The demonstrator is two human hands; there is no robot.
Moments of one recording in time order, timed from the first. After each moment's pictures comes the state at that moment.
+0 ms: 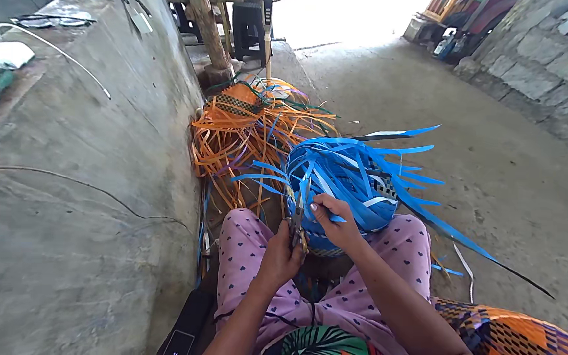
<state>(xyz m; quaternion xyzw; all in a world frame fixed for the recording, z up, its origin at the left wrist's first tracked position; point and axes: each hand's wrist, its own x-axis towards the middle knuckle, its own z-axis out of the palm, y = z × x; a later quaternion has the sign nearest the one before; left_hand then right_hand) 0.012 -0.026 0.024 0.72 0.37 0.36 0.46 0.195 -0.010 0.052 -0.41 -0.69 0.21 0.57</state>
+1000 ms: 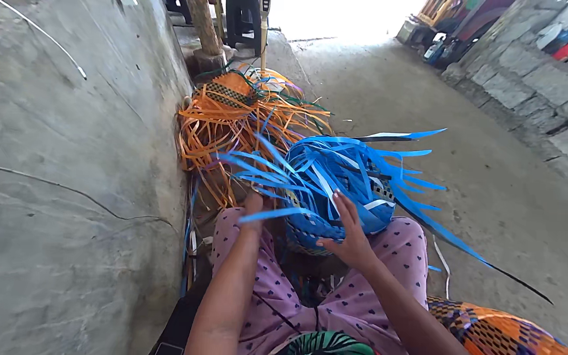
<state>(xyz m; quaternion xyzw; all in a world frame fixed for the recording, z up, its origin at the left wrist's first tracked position) 0.031 0.132 -0.044 0.15 0.48 0.54 0.67 0.219 -0.042 0.022 -0.57 -0.68 0.17 0.42</state>
